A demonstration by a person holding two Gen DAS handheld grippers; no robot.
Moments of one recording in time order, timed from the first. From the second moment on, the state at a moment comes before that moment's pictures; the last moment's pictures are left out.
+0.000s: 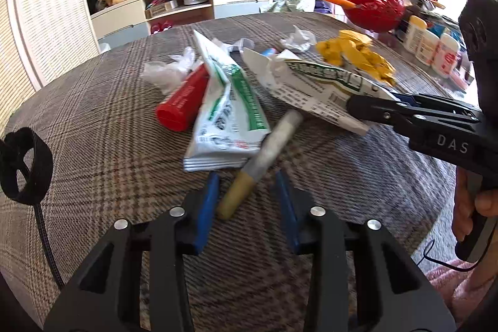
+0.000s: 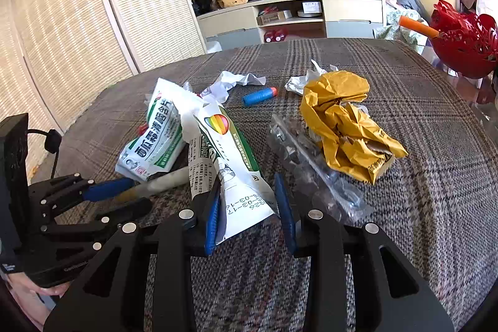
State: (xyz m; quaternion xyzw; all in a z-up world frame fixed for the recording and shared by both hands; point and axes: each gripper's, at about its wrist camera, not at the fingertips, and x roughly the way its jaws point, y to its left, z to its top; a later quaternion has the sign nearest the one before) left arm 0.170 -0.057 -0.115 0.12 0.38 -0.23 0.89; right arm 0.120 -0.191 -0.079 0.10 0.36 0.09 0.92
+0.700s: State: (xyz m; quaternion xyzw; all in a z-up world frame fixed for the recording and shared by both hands) left arm 0.135 -0.064 -0.117 0.11 0.37 -0.21 0.90; right arm 0.079 -0.197 -0.080 0.11 0.35 0.05 0.93
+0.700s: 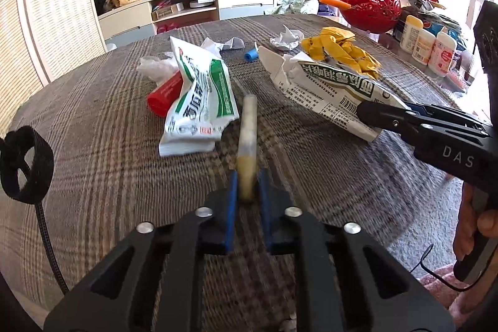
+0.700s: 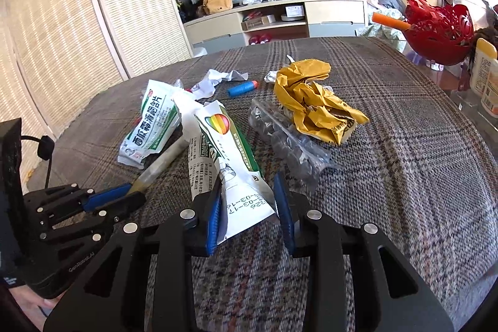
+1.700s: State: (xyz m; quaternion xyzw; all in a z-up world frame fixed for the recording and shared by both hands) left arm -0.037 -0.017 -0.110 0.05 0.35 -0.20 0.91; right arm -0.077 -0.188 -0.070 0.11 0.30 0.09 0.94
